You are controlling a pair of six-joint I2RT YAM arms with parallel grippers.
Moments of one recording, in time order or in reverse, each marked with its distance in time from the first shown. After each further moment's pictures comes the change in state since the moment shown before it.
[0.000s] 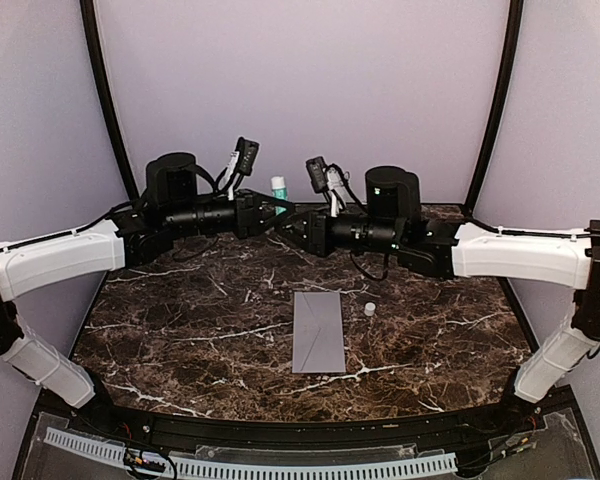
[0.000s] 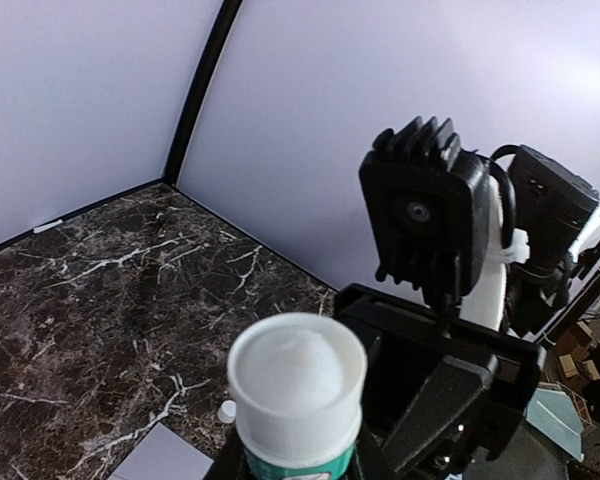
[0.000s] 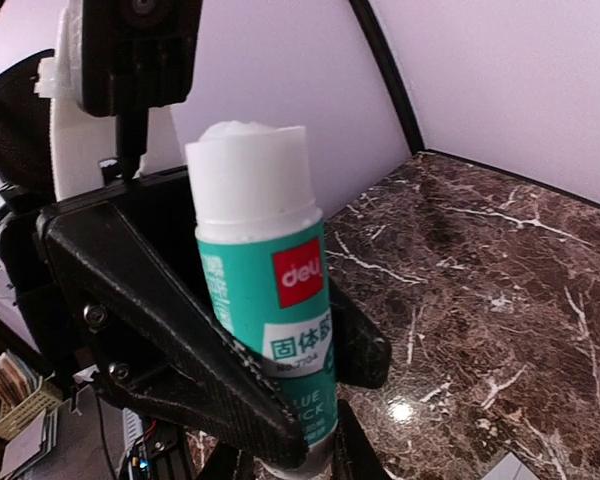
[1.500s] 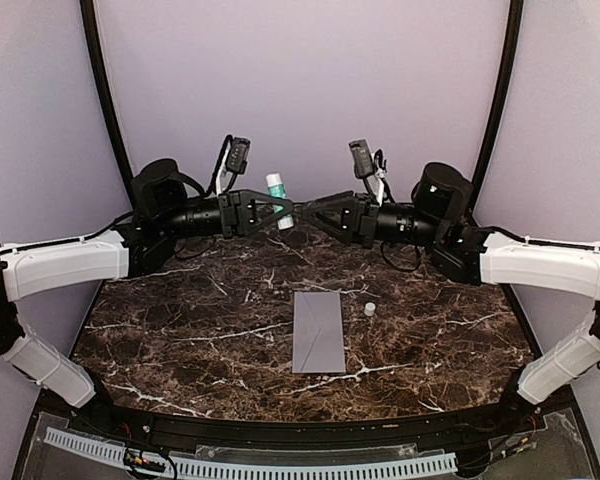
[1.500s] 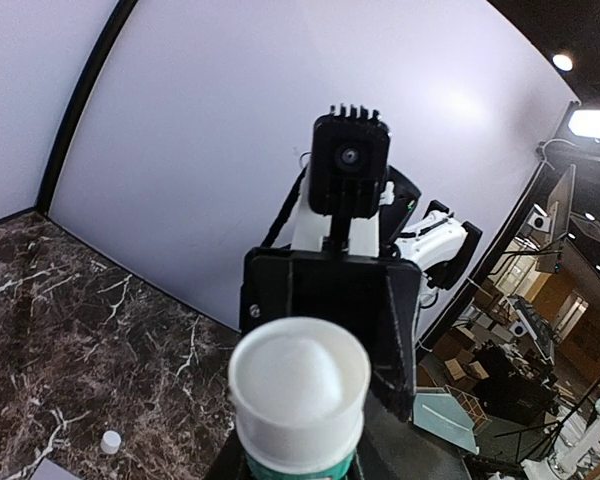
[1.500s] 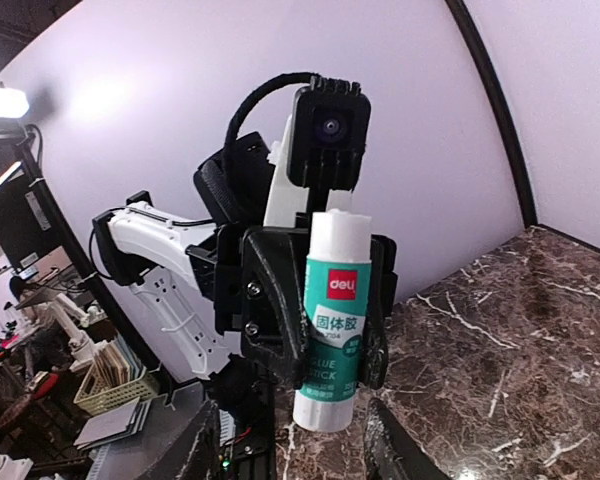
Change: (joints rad) left arm 0.034 0.010 -0.089 0.339 0.245 -0.255; right arm -0.109 -0.151 -0.164 0.282 -0.290 0.101
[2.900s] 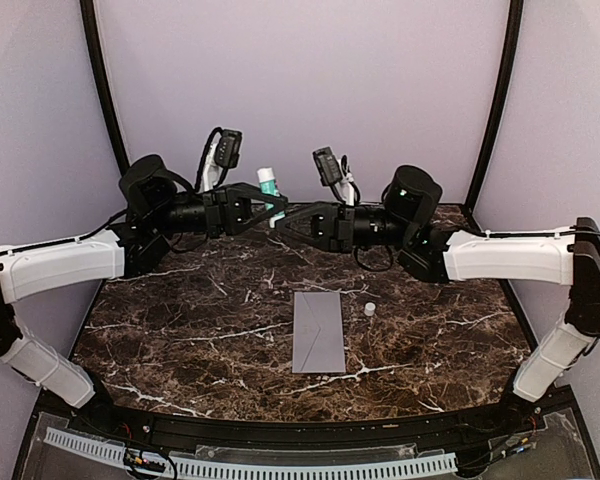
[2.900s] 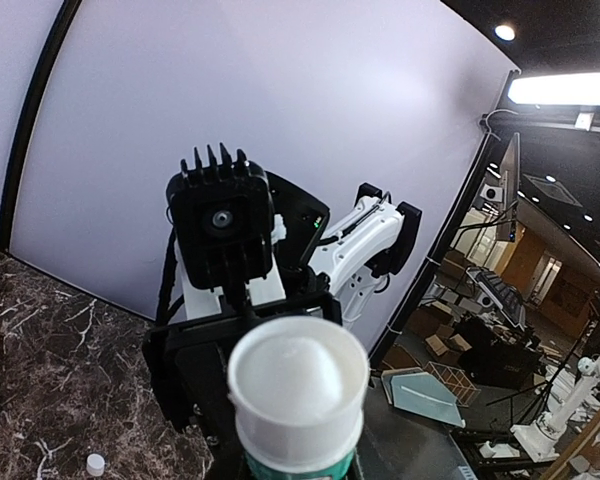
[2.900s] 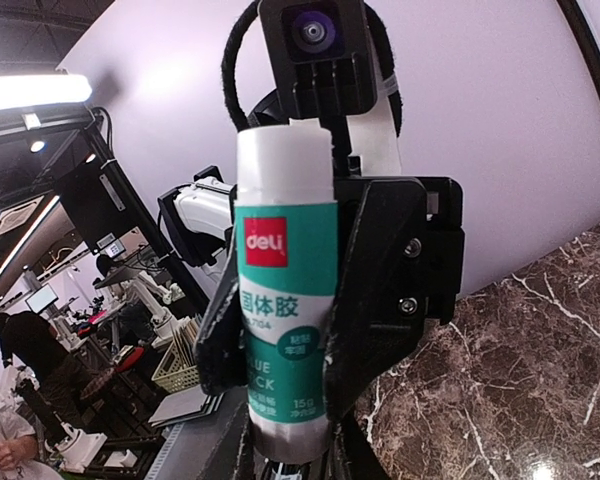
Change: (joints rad) left arm 0.010 -0.018 -0.005 0.129 0.162 -0.018; right arm 0.050 0.194 0.100 0.191 -0.223 0.178
